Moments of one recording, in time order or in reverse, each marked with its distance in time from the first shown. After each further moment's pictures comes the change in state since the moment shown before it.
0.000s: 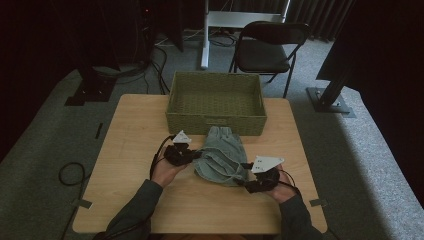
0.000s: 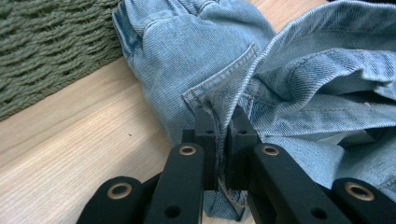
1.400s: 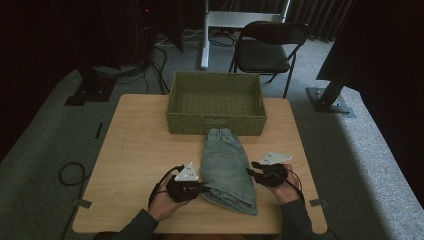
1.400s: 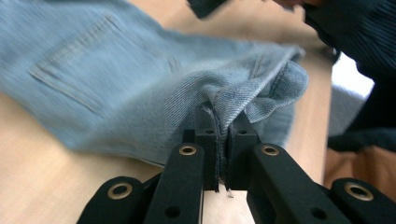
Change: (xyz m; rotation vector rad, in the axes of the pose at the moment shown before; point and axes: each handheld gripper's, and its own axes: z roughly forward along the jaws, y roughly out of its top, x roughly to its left) left arm -0.086 -0.031 -0.034 -0.025 -0.166 0.180; right arm -0.015 -0.023 -0.009 0.092 -0.231 0.245
